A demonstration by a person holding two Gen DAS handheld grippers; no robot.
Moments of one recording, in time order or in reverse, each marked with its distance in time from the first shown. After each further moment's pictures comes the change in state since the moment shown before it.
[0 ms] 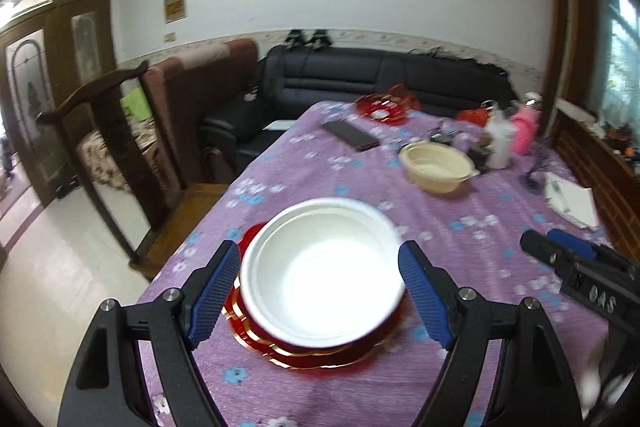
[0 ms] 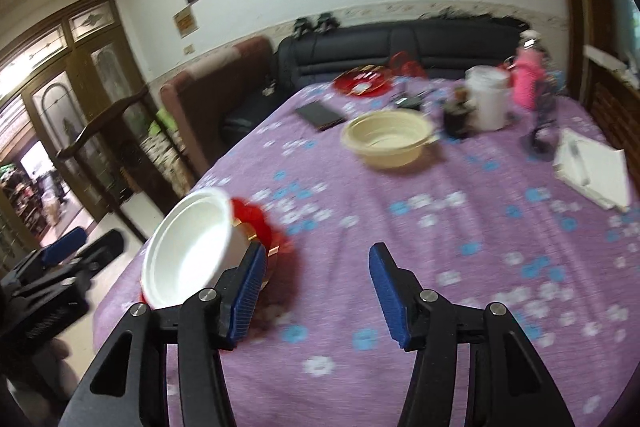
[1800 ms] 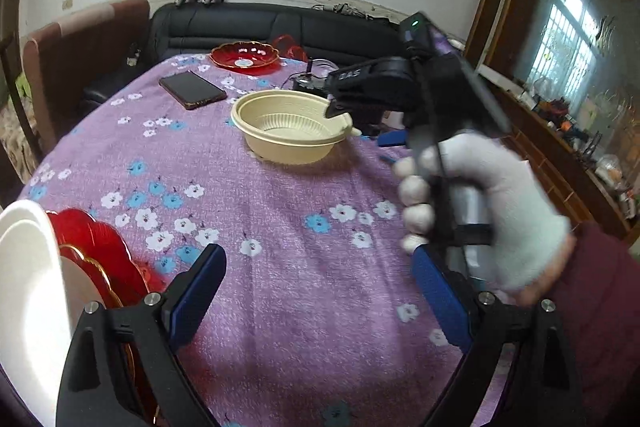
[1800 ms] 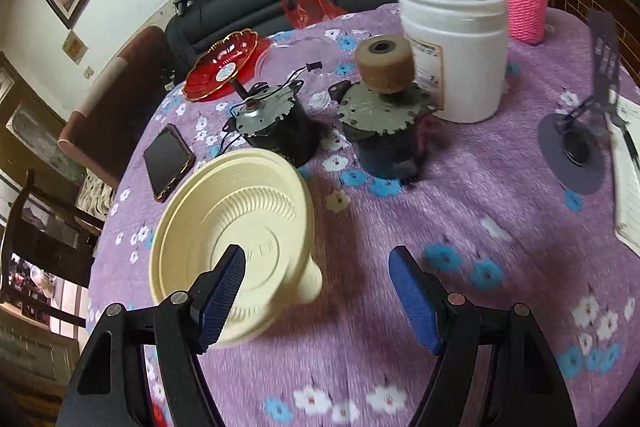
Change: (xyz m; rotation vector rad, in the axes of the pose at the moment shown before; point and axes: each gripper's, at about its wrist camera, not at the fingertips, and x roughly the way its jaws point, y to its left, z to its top) left arm 0.157 -0.137 -0.009 0.015 0.153 -0.370; right arm 0.257 -0.154 0.119 0.321 0.277 -0.085
